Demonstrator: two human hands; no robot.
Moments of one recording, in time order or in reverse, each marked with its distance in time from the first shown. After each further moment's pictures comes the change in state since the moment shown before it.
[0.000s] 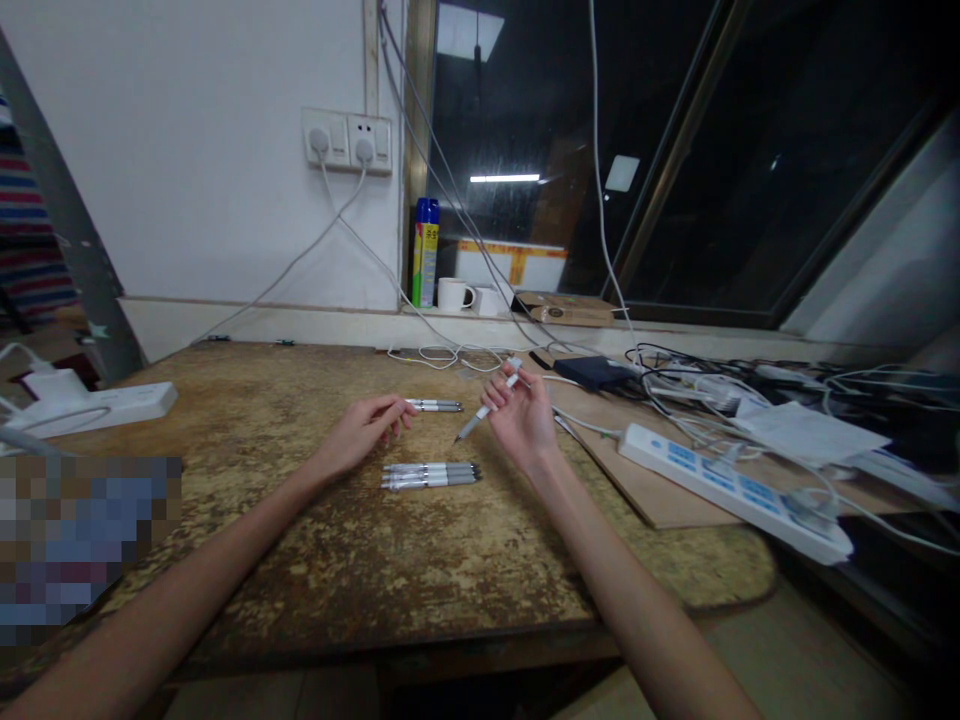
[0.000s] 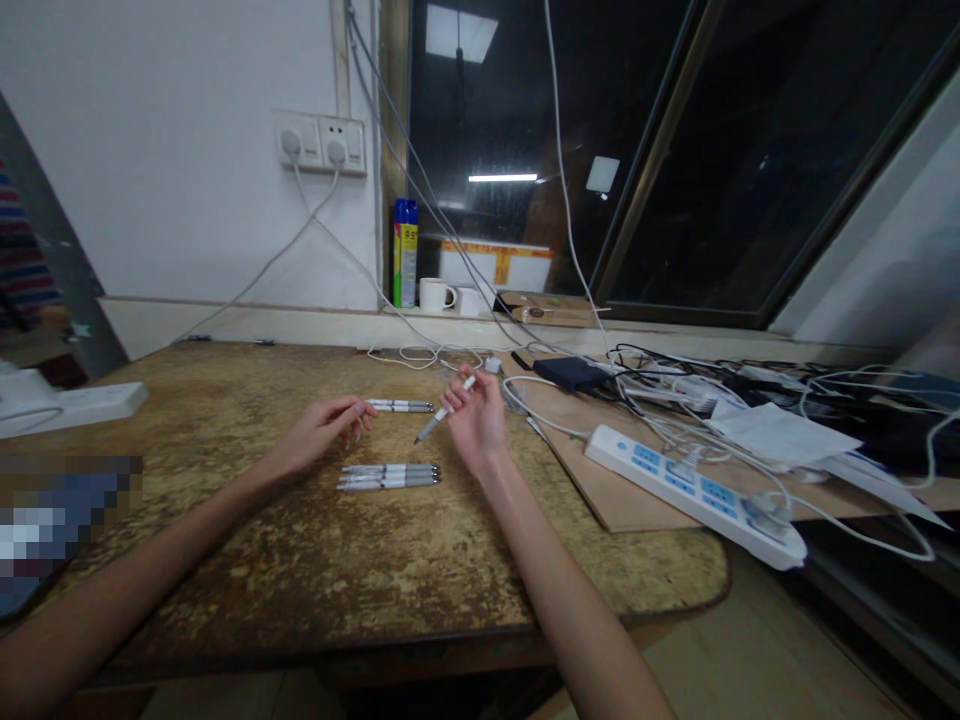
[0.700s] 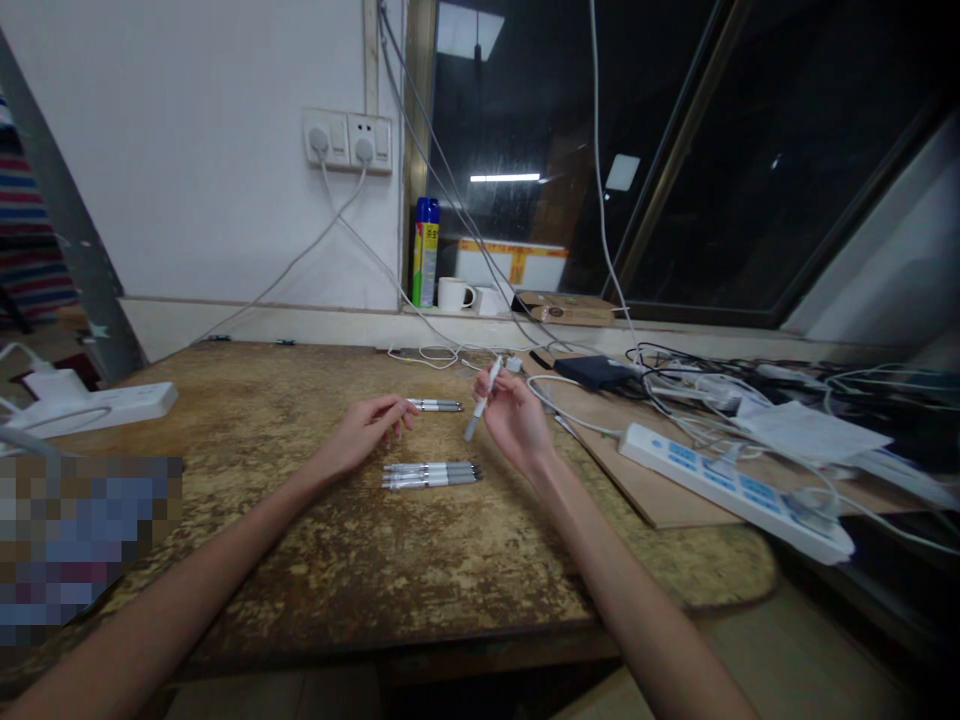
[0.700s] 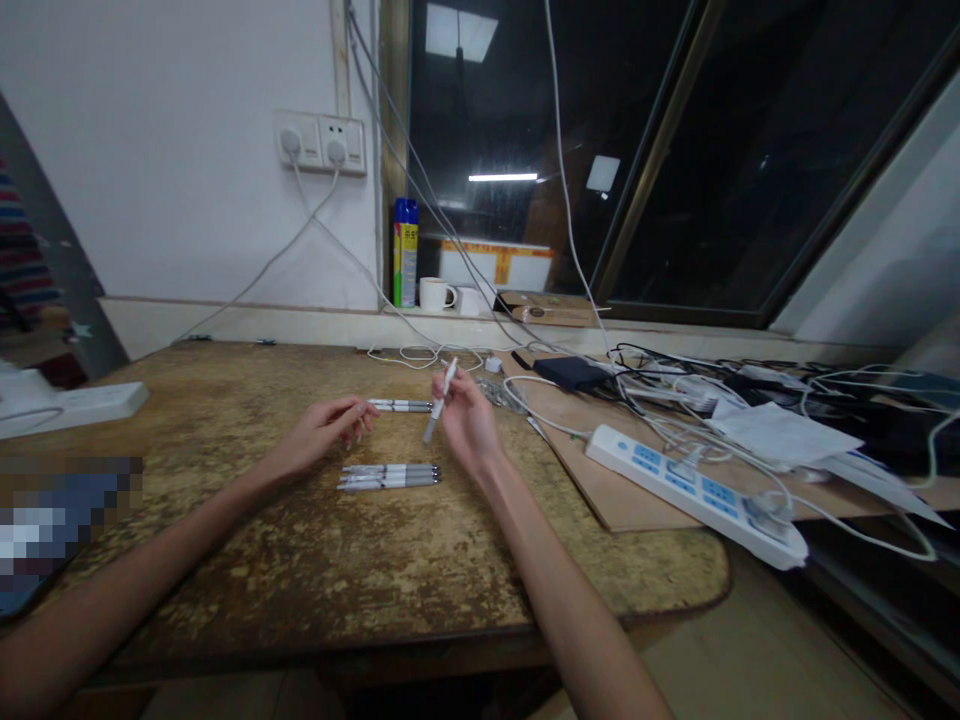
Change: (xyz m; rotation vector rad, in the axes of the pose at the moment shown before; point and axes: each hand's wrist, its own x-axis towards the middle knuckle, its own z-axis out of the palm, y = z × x) left_hand 0.000 0.000 0.000 0.005 -0.015 0.004; right_hand -0.004 0.005 0.010 -0.029 -0.039 0.020
